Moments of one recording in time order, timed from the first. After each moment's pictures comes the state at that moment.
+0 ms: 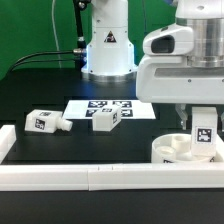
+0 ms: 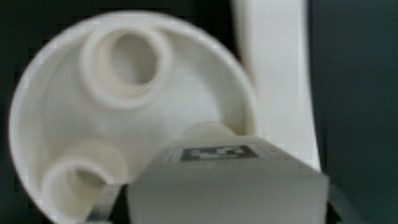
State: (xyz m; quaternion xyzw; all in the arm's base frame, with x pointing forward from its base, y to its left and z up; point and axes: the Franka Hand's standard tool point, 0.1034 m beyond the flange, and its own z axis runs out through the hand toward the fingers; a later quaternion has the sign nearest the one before) arm 0.589 0.119 0.064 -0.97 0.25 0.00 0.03
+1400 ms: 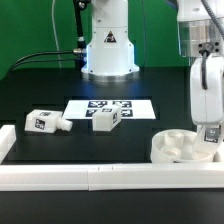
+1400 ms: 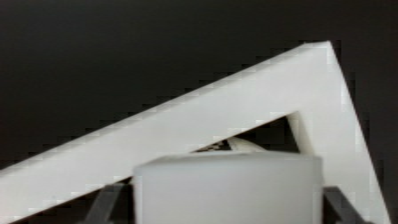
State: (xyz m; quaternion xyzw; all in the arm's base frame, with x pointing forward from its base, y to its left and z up) arm 0.591 0.131 0.063 -0.56 0.83 0.03 0.07
